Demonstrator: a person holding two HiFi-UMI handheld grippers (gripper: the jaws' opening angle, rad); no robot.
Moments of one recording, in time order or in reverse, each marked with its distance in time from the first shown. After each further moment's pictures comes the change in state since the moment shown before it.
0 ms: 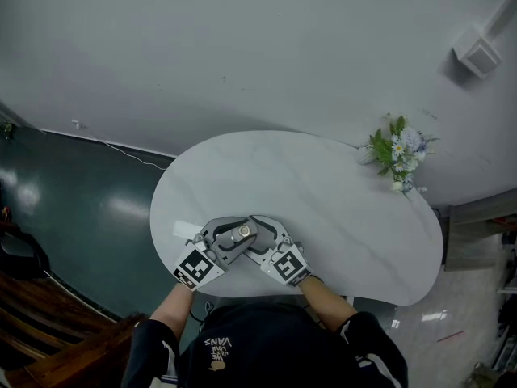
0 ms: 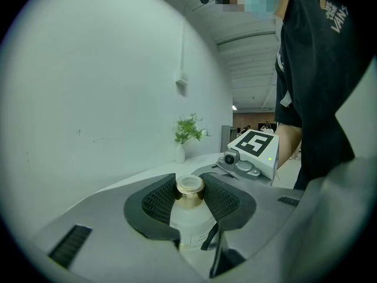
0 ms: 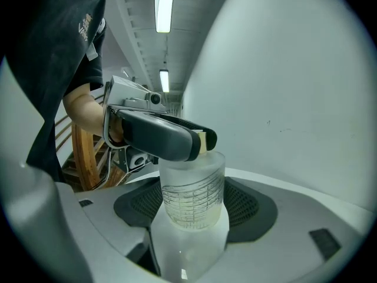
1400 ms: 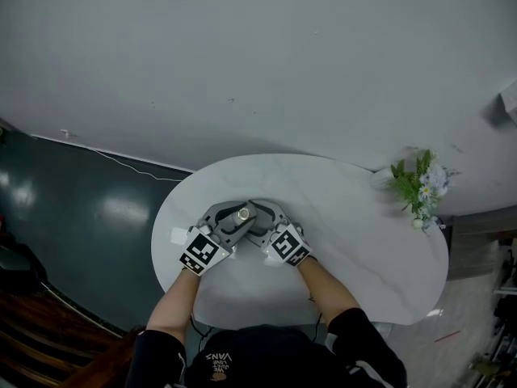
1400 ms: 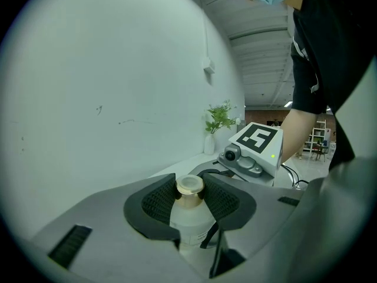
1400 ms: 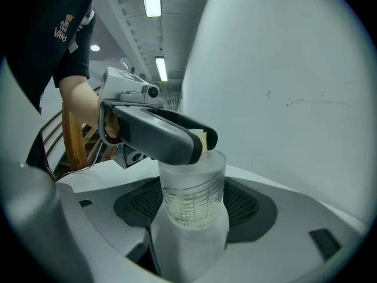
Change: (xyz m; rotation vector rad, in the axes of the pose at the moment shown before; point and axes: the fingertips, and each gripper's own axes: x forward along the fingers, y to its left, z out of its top) left arm 0.052 0.166 -0.049 -0.026 0.030 0.057; right arm 0.121 -0.127 -0.029 0.000 0.083 0.024
